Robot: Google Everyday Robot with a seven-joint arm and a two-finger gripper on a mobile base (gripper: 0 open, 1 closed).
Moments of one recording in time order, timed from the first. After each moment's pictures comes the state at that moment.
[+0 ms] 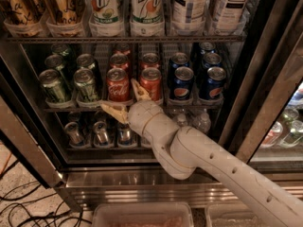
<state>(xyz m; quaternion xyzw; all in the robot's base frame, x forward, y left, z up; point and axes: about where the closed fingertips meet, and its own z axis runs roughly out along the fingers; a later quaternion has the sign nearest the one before) 0.601 0.069 0.837 -0.28 0.61 0.20 0.71</state>
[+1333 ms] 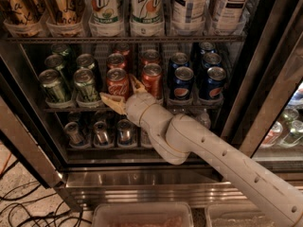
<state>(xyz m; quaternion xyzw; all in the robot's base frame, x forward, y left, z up) 0.642 0.082 0.827 -0.29 0.62 0.20 0.70</state>
